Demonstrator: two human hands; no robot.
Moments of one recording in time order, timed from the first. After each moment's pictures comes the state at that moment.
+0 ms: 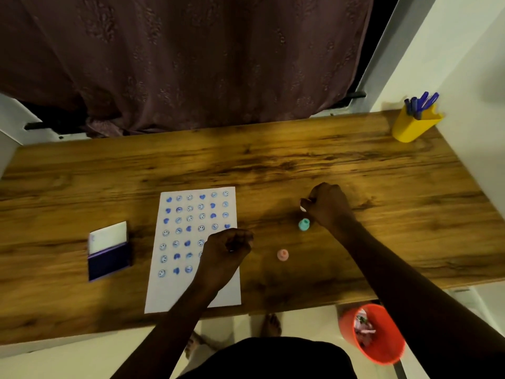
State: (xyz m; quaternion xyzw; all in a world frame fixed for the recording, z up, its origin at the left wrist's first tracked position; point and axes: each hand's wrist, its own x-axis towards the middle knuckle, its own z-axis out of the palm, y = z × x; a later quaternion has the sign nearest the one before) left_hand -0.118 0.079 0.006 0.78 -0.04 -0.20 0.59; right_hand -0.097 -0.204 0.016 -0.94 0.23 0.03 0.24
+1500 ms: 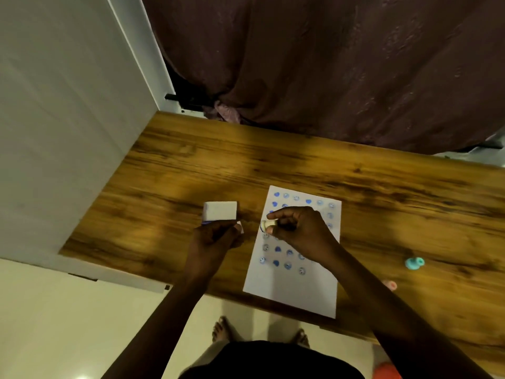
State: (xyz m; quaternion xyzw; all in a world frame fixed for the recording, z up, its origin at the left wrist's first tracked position) left_hand -0.101 0.313 0.030 0.68 0.13 -0.05 0.72; right_hand -0.064 0.090 0.050 -0.87 -0.03 0.11 0.48
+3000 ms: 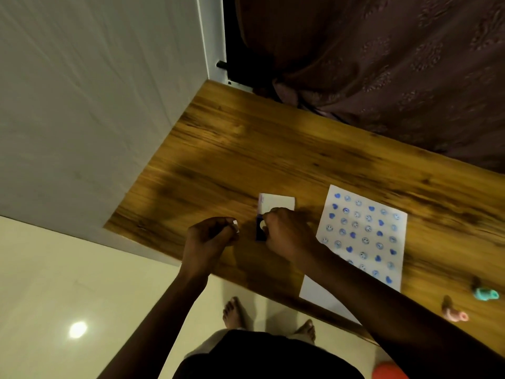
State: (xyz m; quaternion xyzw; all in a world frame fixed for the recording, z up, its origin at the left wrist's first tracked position) left_hand -0.100 0.450 0.003 0.66 0.19 -0.04 0.72; right_hand -0.030 0.268 0.009 -0.97 -0.19 0.14 0.08
